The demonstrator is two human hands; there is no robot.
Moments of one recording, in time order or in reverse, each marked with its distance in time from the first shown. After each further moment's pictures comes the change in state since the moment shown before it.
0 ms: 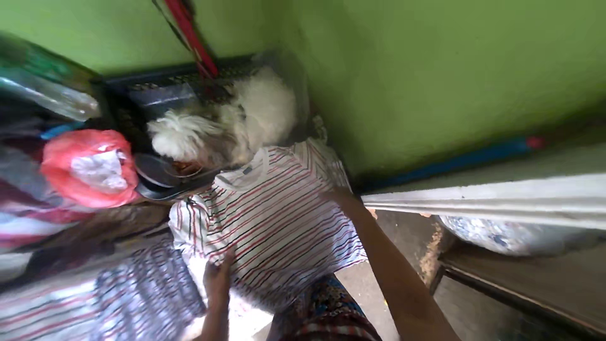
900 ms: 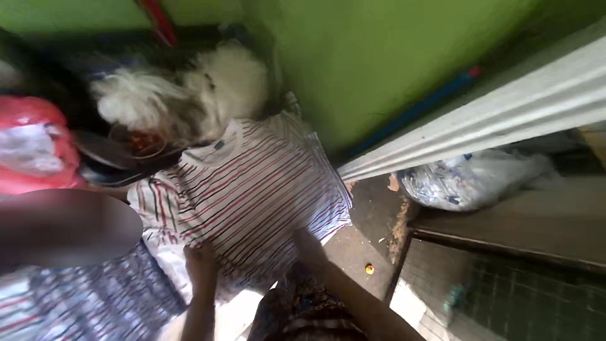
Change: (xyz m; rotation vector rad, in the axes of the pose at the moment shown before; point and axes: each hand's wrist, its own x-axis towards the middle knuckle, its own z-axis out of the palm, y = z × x) left_hand -0.004 -0.014 0.004 0.207 -0.083 0.160; right_hand -0.119 0.140 0.142 -0.316 0.159 -0.353
